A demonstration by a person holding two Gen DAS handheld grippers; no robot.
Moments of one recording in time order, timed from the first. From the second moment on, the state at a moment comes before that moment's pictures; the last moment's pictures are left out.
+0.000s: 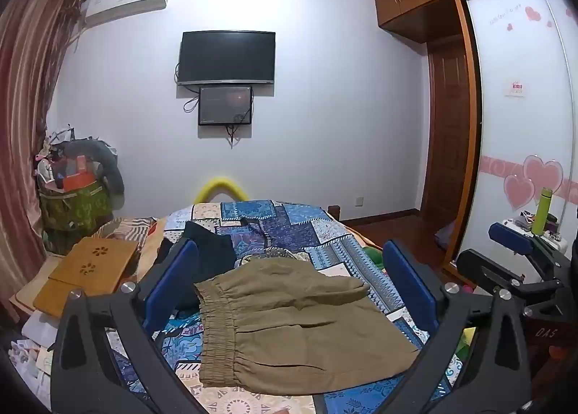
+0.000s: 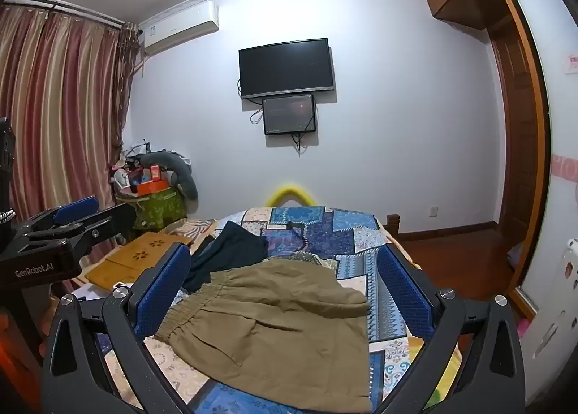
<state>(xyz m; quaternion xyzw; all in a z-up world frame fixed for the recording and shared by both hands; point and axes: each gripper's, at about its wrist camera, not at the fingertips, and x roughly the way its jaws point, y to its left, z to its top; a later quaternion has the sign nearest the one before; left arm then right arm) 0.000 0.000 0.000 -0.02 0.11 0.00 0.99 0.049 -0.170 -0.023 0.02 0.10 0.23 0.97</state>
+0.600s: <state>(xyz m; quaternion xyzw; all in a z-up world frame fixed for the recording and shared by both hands) 0.001 0.009 -0.004 -0.02 0.12 0.00 0.99 0.051 -0.174 -0.022 0.02 0.11 0.23 0.97</state>
